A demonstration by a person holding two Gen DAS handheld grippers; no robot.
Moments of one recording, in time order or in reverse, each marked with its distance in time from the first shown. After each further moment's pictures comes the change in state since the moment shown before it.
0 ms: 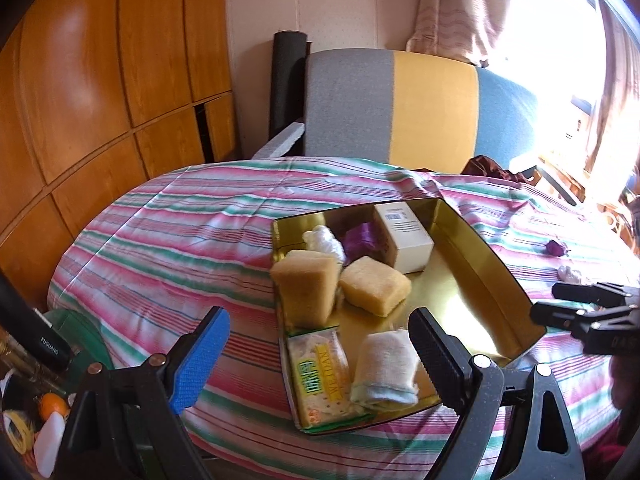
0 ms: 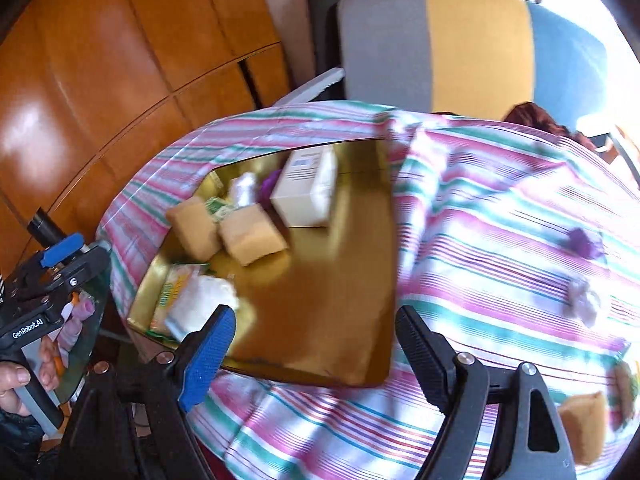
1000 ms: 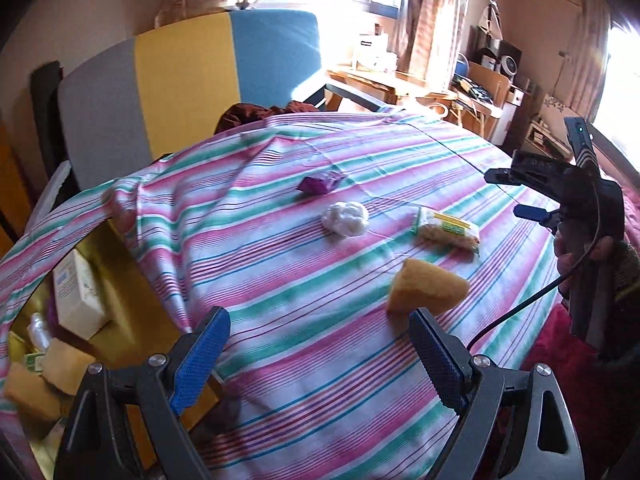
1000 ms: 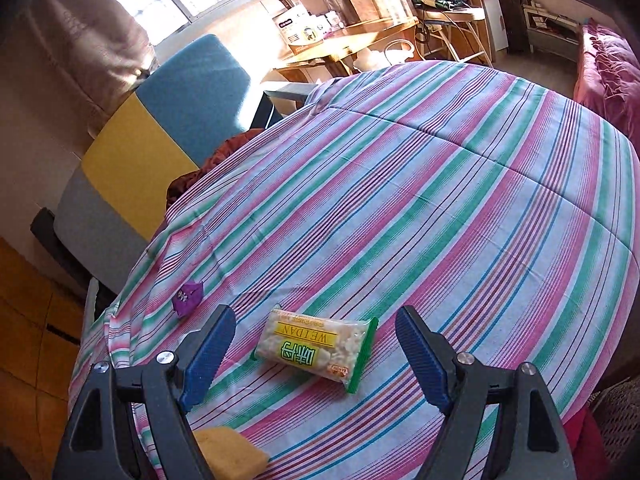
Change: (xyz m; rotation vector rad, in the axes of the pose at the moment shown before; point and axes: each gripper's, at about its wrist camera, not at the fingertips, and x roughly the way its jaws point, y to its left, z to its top) left arm 0.030 -0.287 0.003 0.450 0.161 -0.560; right arm -0.156 -0.292 -0.113 0.930 -0.304 -0.439
